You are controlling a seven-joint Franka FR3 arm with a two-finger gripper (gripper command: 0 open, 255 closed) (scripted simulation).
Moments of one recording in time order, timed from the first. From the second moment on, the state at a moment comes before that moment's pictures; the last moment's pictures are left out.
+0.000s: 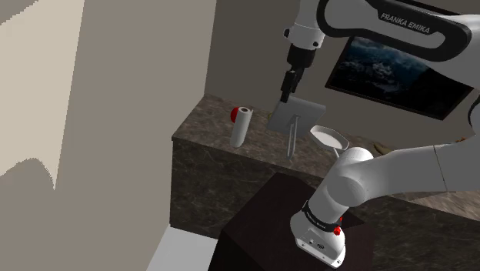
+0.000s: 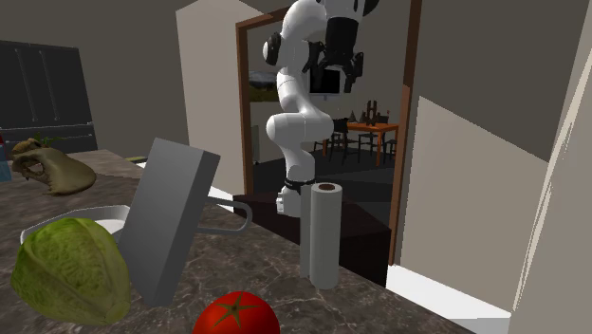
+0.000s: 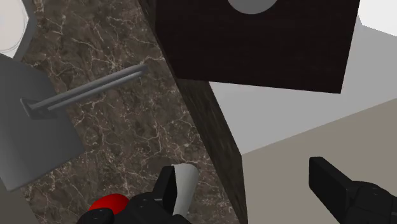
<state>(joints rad) -0.02 -0.78 0.06 -2.28 -0.08 1.46 -0.16</state>
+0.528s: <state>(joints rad) -0.04 -0.65 0.01 -2.31 -0.10 1.65 -0.18</state>
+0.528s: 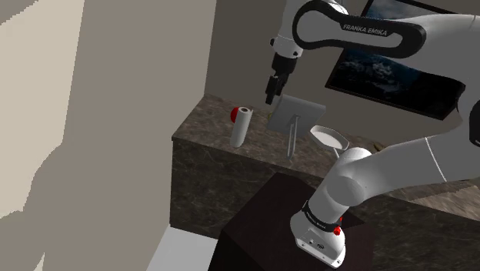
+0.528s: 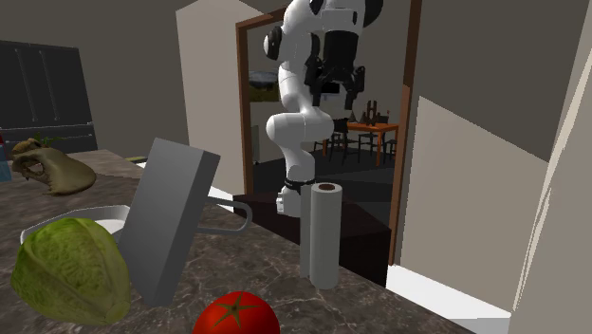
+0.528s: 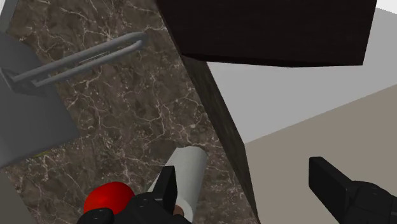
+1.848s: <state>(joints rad) -0.08 -0.11 -0.11 -2.23 -0.06 2.18 -0.28</state>
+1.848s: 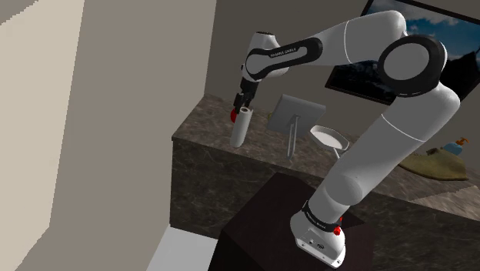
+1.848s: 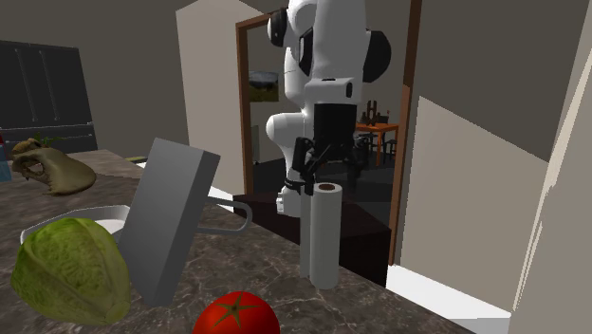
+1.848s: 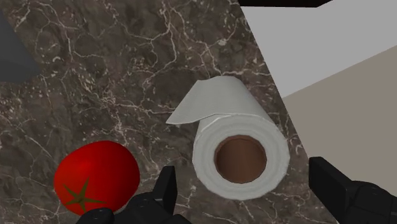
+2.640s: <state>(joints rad) -0.08 -0.08 -0.11 -2.25 -0.06 2.24 -0.28</state>
